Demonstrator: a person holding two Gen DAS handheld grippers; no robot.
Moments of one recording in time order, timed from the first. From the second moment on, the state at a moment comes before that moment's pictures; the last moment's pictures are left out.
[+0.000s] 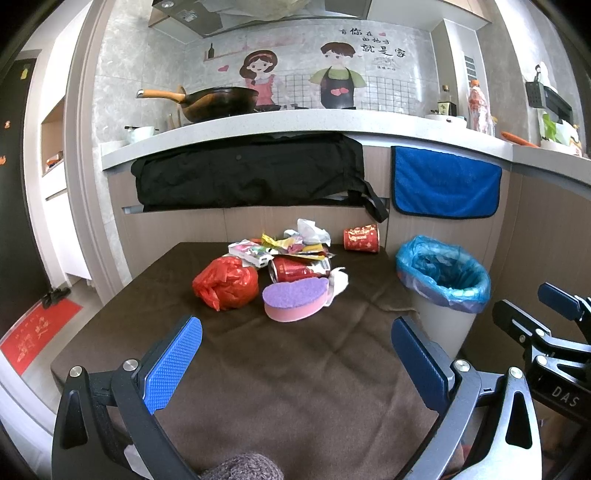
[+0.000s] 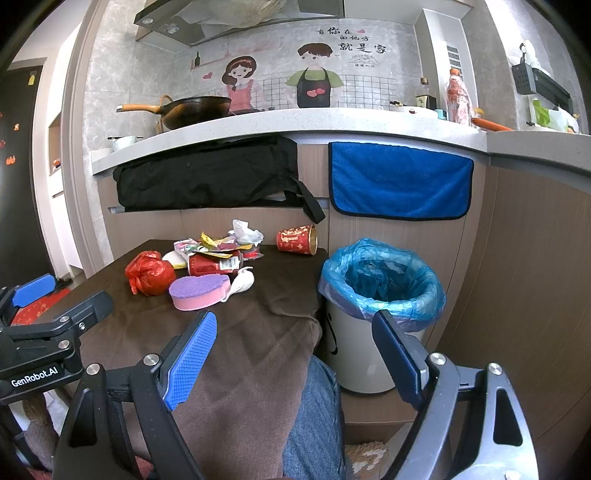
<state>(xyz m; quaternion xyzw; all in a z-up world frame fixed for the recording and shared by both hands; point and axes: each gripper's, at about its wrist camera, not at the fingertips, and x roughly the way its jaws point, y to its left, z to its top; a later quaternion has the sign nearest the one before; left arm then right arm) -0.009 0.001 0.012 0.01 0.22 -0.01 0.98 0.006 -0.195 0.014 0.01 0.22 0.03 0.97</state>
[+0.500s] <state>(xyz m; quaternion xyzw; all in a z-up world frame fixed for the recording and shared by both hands) -0.009 0.001 0.010 0.01 0.22 -0.01 0.98 0.006 -0.194 0.014 0.01 0.22 0.03 0.97</state>
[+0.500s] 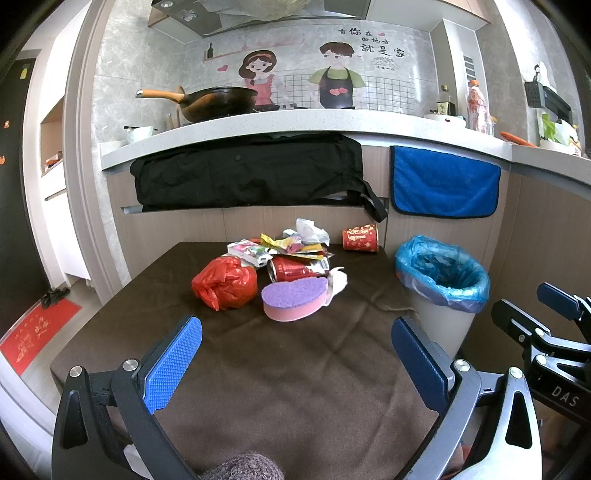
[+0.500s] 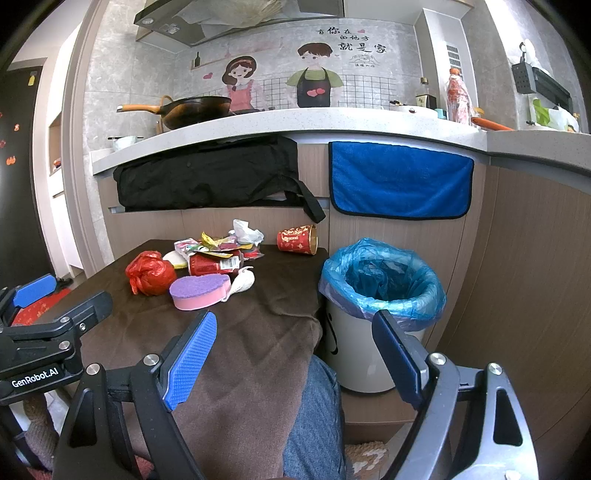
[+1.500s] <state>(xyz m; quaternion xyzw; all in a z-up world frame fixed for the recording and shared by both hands) -0.010 0.001 0.011 0.01 0.22 -0.01 0.98 0.006 -0.195 0.014 0.01 0.22 0.03 0.97</state>
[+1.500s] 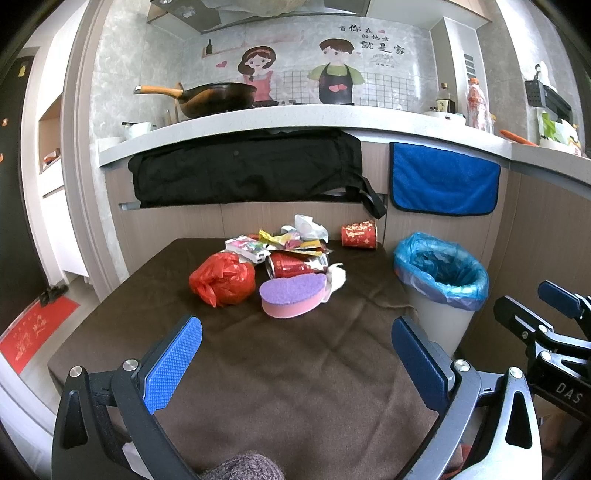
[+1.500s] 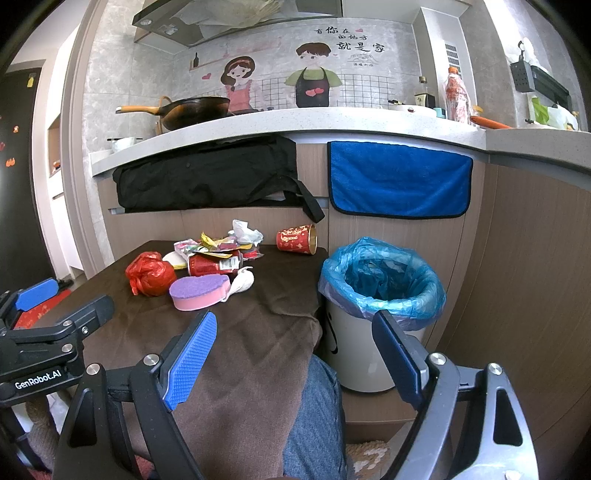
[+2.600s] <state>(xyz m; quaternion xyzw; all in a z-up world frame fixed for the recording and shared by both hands) 0.195 0.149 -0.045 -0.10 0.32 -0.01 0.94 0.227 -0.119 -0.020 -0.08 0.30 0.23 0.92</state>
